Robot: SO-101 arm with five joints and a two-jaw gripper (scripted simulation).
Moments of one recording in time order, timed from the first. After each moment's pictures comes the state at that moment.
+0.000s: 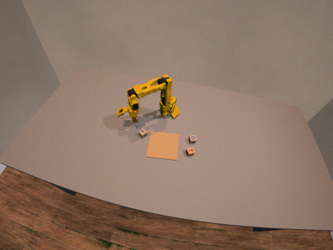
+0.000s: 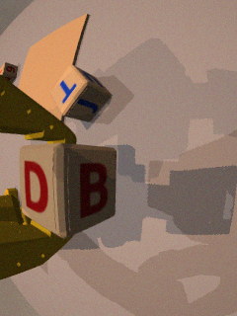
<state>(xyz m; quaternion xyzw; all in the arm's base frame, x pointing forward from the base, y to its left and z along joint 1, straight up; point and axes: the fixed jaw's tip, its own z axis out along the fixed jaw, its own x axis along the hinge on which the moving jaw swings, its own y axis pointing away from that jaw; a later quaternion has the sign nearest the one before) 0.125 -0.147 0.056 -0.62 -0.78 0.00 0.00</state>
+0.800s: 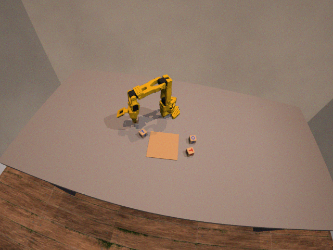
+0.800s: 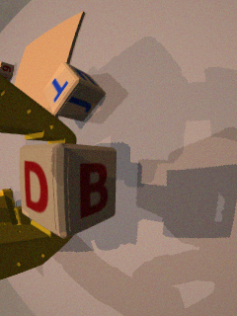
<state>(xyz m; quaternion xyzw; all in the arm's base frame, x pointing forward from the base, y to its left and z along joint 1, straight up) 0.125 -0.147 0.050 -0.62 -0.78 0.00 0.00</state>
